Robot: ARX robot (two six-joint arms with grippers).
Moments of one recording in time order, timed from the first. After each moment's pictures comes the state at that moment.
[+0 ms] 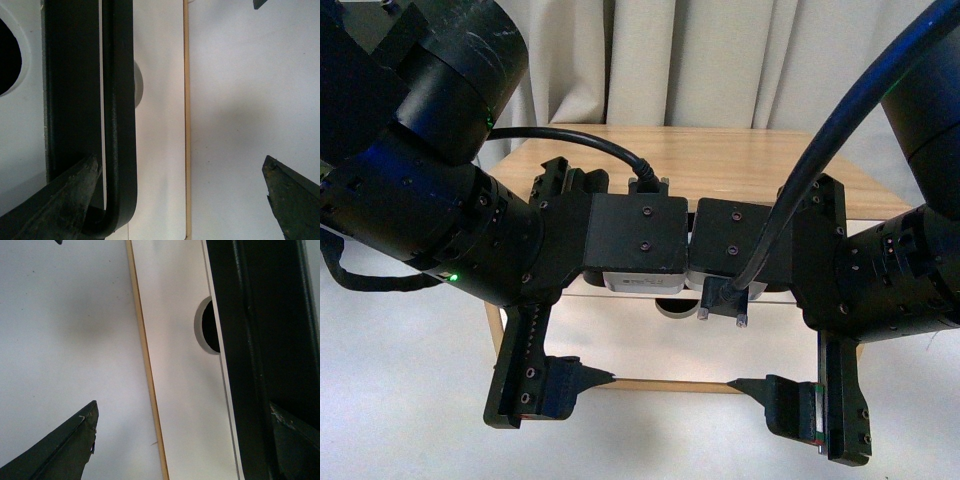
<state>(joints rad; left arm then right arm) -0.34 1.78 1.12 -0.18 0.31 1.32 0.35 1.71 0.95 -0.01 -0.26 -1.09</state>
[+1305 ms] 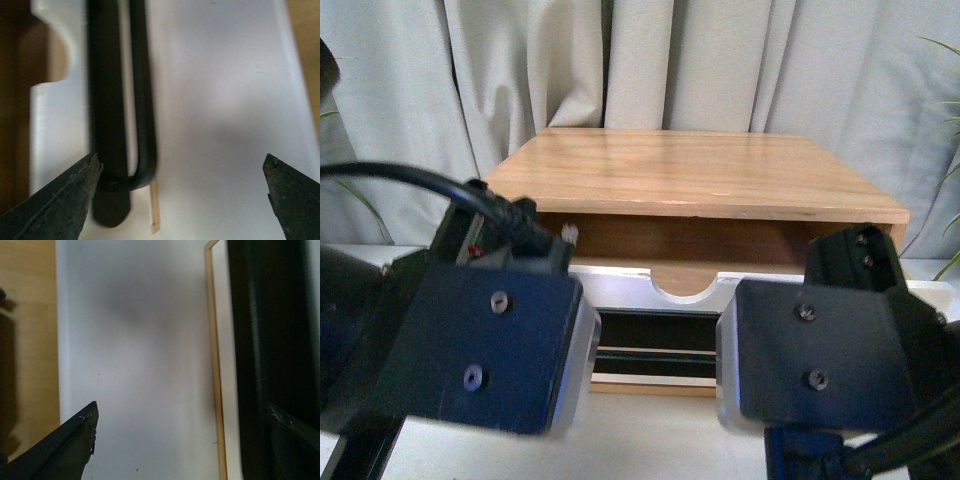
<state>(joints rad) -0.30 1.47 0.78 -0.11 0.50 1.45 0.39 1.42 0.70 -0.08 -0.39 -1.12</state>
